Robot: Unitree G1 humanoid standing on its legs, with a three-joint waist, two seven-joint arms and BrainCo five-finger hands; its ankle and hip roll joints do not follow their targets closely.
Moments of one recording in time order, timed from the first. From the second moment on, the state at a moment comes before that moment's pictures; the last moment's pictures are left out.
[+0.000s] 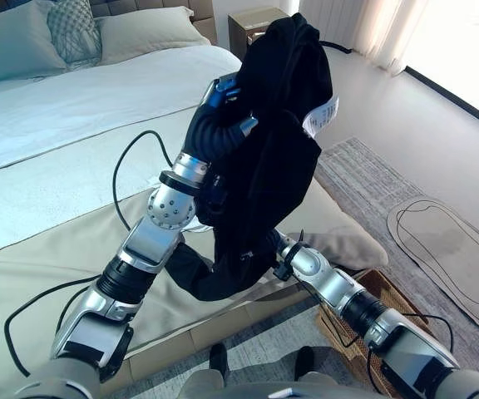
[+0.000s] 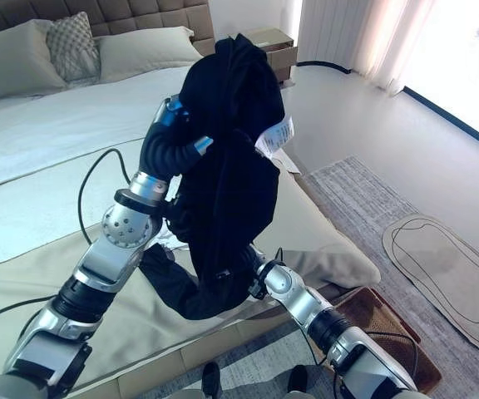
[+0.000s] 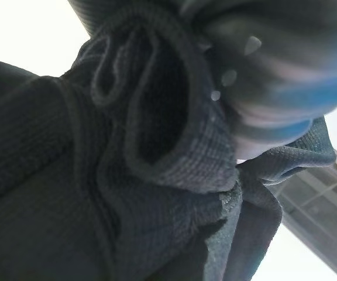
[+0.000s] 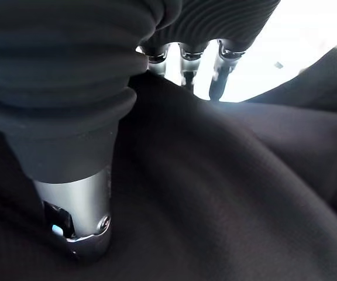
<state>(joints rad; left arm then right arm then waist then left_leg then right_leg) -0.62 0.43 -0.38 -0.14 -0.15 -0.28 0.14 -0.47 -0.24 0.66 0.55 -0.02 -0.18 0.06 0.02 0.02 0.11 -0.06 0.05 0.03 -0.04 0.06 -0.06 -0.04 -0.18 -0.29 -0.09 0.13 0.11</state>
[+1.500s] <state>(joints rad) -0.15 0.29 -0.25 0.41 -0.15 -0.20 0.13 -0.16 -0.36 -0.07 0.28 0.66 -0.28 -0.11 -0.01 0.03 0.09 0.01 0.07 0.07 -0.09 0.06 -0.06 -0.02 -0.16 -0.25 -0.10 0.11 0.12</state>
